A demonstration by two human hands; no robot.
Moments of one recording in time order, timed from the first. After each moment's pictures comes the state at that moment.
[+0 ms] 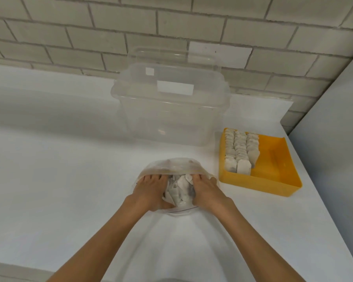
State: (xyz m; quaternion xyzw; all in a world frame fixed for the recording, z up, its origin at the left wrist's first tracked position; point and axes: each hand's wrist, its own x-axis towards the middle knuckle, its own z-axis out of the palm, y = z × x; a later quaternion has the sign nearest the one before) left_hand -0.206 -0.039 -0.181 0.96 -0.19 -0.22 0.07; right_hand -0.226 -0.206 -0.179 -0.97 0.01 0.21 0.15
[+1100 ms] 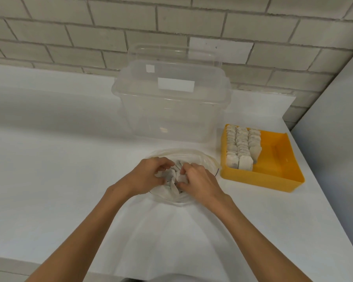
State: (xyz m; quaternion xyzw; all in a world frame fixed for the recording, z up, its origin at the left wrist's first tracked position) left_hand -0.193 -0.015 -0.148 0.89 -0.18 -0.18 0.38; right_hand -0.224 -0.188 -0.163 -0.98 -0.07 0.05 0.17
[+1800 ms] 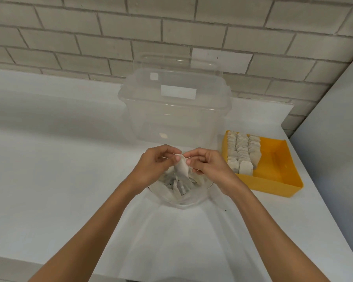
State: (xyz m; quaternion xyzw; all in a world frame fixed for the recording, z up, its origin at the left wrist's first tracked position) left_hand -0.194 -0.024 -0.129 0.79 -0.11 -0.10 0.60; right_hand -0.211 -0.212 -0.127 -0.78 0.00 0.08 0.62
